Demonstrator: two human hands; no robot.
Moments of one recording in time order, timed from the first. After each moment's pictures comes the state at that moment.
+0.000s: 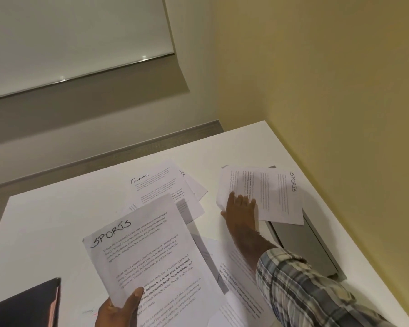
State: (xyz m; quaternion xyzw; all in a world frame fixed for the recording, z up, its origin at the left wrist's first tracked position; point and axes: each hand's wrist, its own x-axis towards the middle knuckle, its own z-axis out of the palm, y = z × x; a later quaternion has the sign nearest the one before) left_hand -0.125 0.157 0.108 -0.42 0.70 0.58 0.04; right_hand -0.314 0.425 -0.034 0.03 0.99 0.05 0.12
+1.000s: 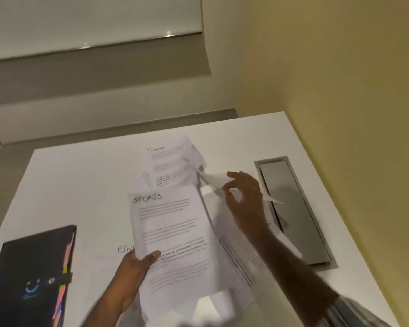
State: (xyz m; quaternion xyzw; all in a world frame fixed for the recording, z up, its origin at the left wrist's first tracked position) left_hand -0.098 0.148 0.083 -0.35 0.65 0.65 0.18; right_hand -0.226 0.412 0.097 -0.03 0.85 -0.50 -0.15
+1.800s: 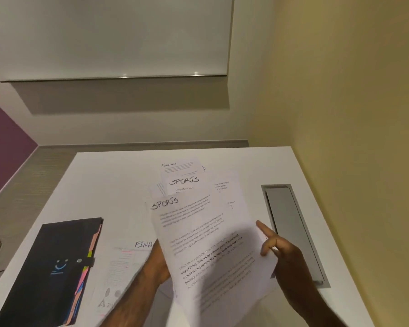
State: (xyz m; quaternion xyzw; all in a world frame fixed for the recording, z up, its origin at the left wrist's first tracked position) left_hand -0.091 0.203 0.168 -0.18 0.53 0.82 0.13; right_hand -0.089 0.476 0.194 -0.04 0.73 -0.67 0.11
